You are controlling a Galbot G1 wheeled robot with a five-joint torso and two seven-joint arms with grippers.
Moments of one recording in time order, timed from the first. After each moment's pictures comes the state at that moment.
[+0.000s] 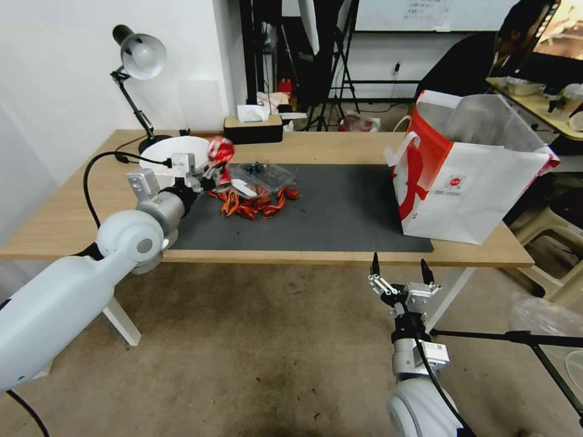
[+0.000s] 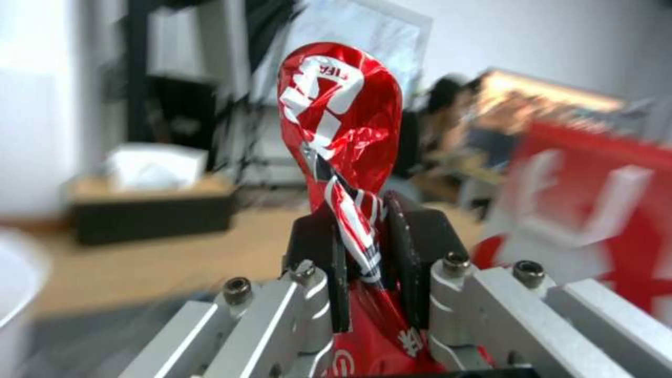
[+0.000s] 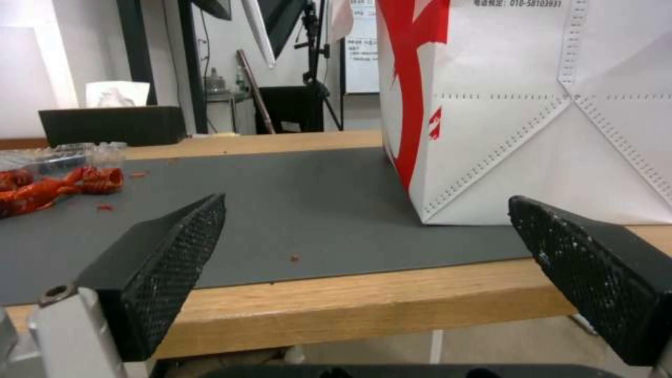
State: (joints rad) left arm 0.59 -0.64 0.07 -1.85 -1.27 0.02 -0.02; right arm -1.55 1.37 0.35 2.00 0.07 0.22 0.38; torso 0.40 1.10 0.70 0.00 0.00
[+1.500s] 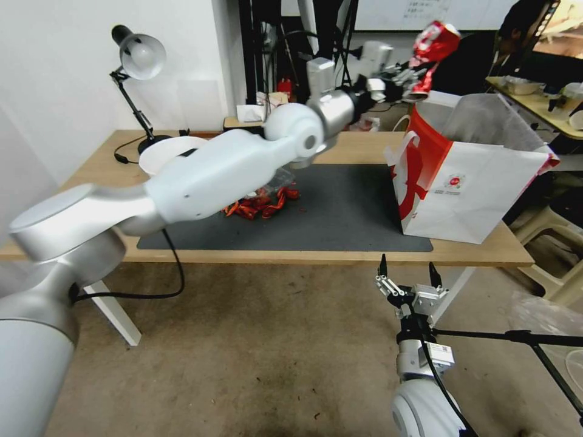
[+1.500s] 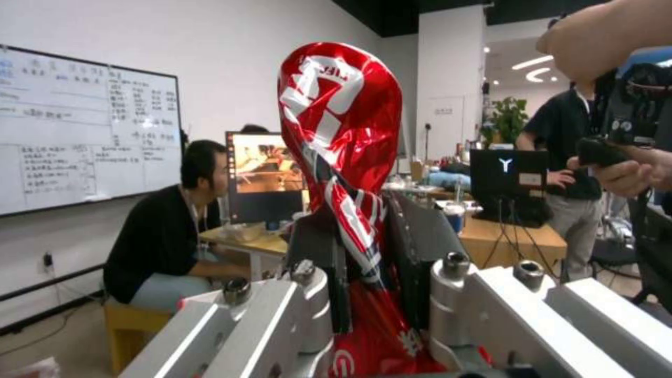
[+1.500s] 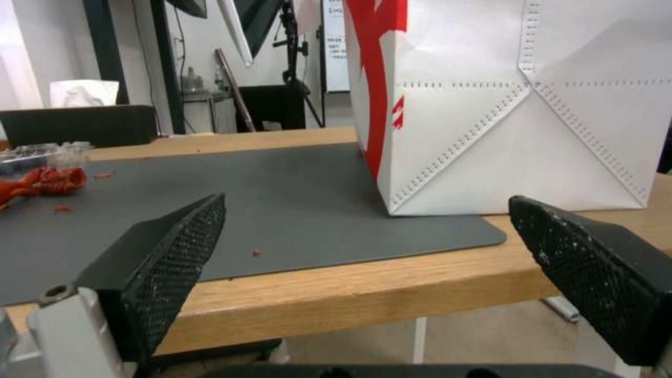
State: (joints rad) left arm -0.31 -1.36 0.78 -1.26 -1.39 -0.07 0.11; right arm -1.55 1.40 0.38 1.98 0.07 0.23 0.38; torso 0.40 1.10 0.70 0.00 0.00
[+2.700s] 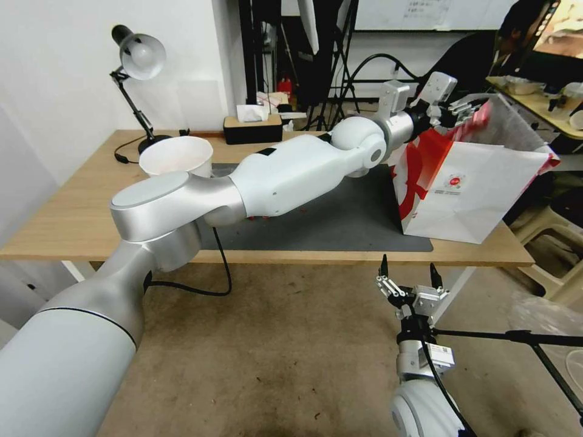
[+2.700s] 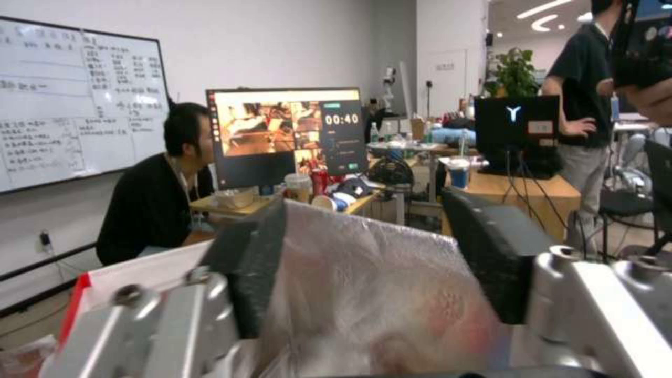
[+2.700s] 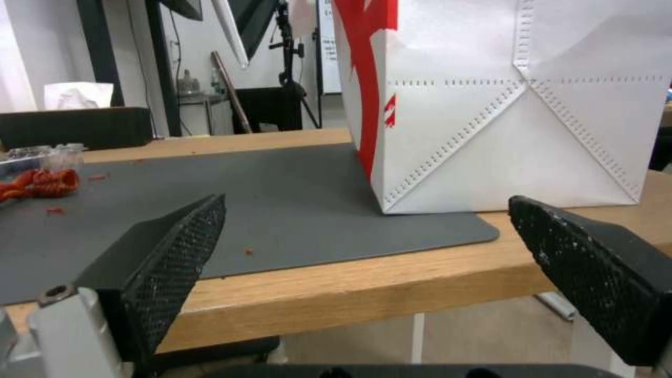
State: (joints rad) left arm -0.32 -1.58 0.86 -1.01 -1.33 -0.08 0.12; right arm -1.55 1.40 0.38 1.97 0.07 0.25 0.38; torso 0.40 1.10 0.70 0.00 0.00
